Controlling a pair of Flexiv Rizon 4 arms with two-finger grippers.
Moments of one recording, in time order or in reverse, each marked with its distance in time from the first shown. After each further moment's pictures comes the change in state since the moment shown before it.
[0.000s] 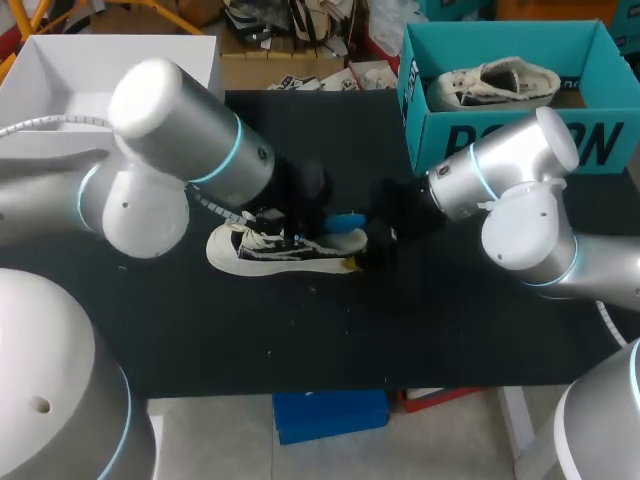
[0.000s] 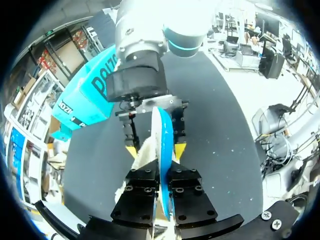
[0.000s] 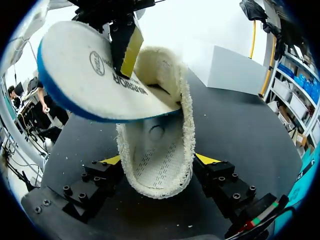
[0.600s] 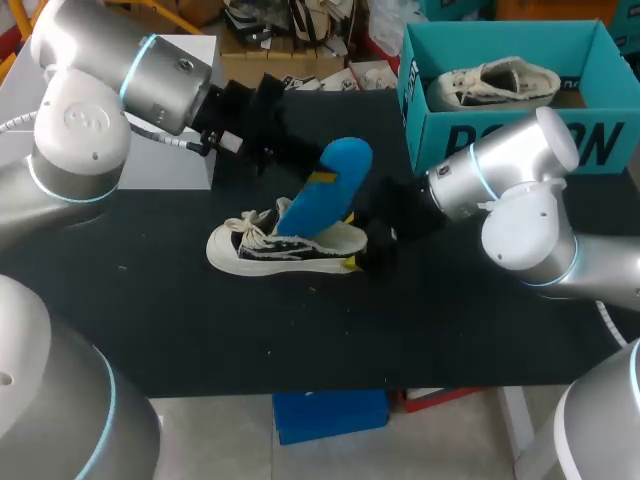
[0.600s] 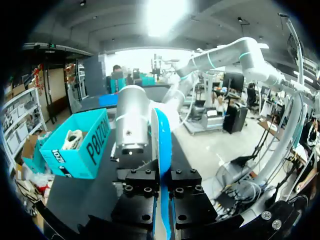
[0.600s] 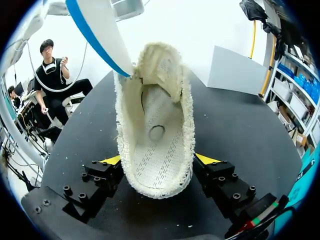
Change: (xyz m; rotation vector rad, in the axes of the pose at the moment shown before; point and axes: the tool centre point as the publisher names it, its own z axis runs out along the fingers) left arm -0.002 -0.097 -0.122 0.568 0.309 -0.052; right arm 0.000 0.000 0.000 0.000 0.000 0.000
